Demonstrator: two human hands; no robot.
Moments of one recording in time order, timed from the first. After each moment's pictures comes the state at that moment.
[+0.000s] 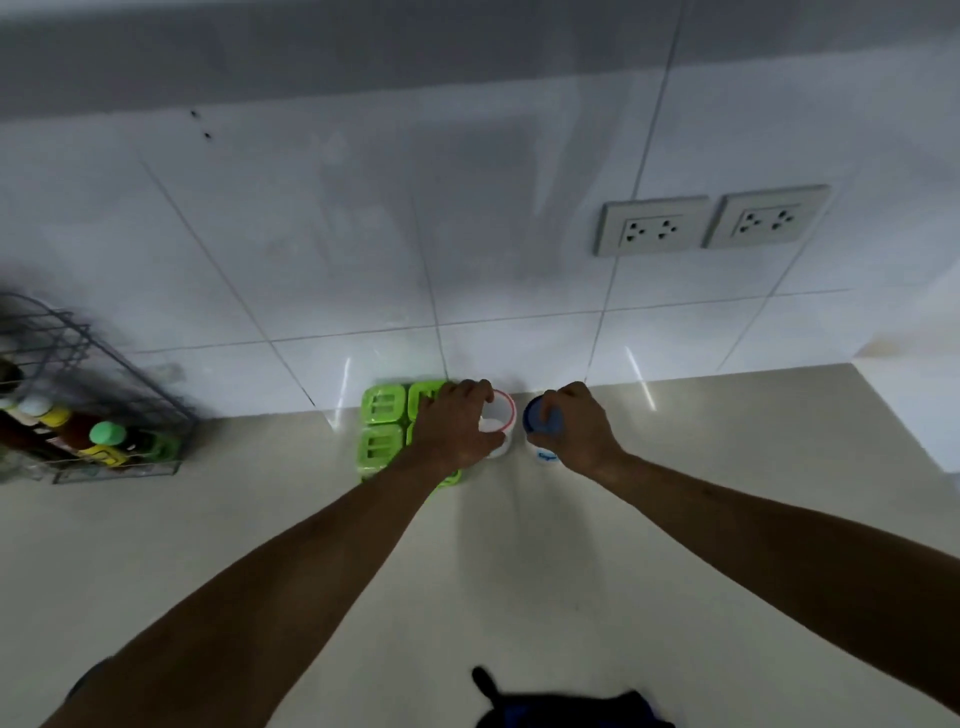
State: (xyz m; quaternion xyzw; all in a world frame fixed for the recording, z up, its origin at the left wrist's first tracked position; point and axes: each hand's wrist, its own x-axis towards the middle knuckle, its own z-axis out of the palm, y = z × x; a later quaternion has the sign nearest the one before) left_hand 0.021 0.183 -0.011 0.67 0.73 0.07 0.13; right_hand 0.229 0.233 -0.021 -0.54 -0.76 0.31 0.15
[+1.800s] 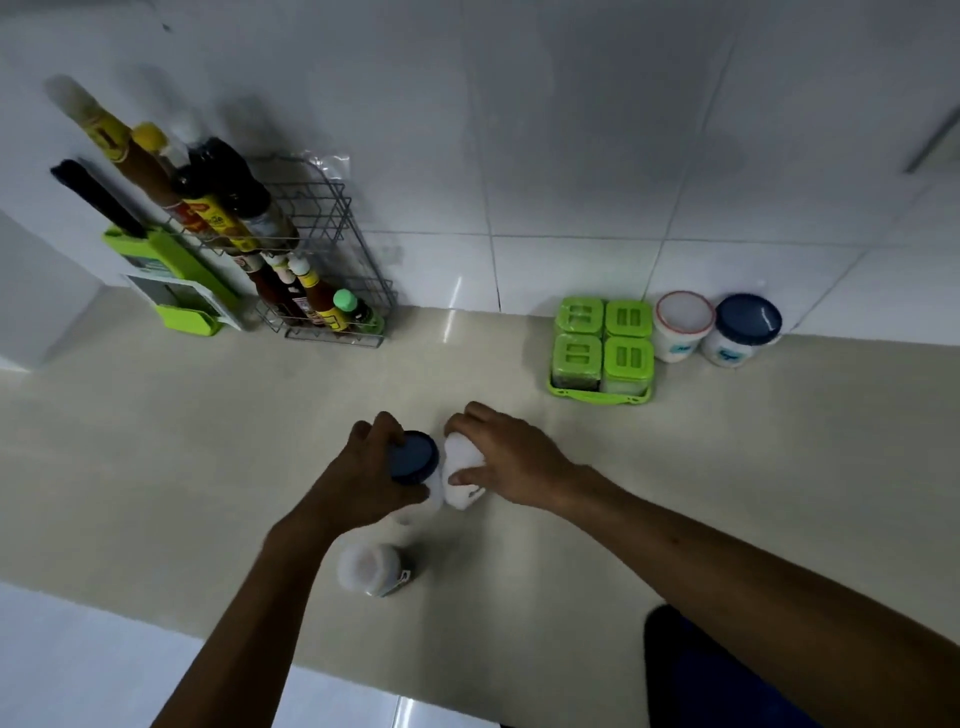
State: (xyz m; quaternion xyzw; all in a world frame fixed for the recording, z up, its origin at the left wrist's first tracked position) left_hand -0.218 -0.158 0.021 0.46 0.83 0.14 0.28; right_hand -0.029 -0.005 0.008 -0.20 -0.91 0.35 0.02
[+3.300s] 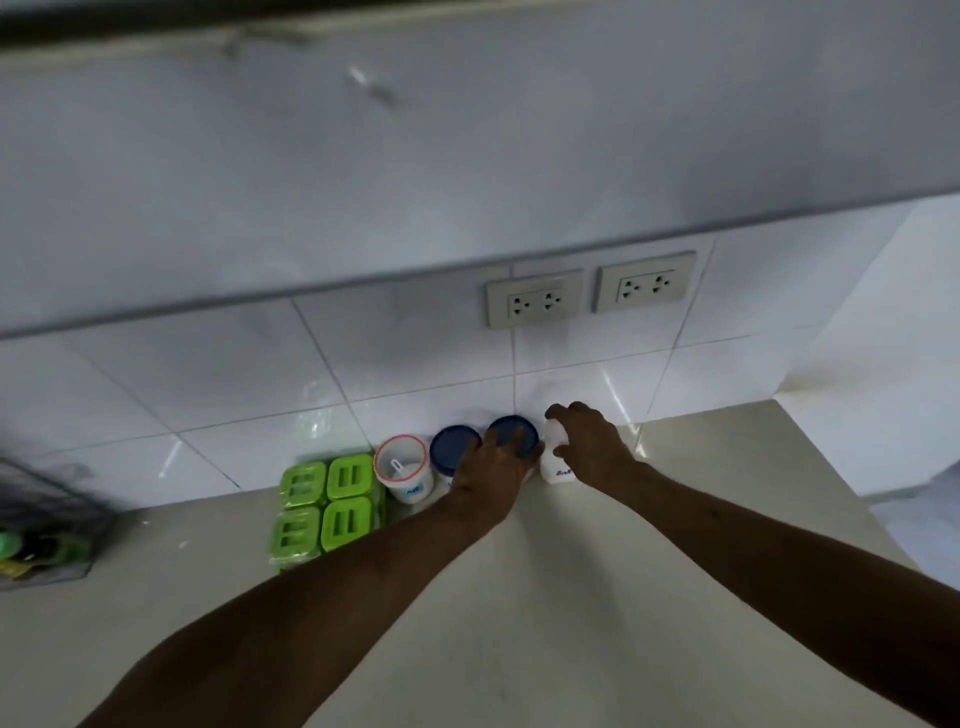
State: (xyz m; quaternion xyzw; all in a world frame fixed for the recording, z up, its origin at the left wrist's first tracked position) left_hand 0.171 0.265 0.000 0.78 0.61 -0.11 0.05; right_hand 0.346 0.330 0.010 -0.56 -0.79 0.23 0.09
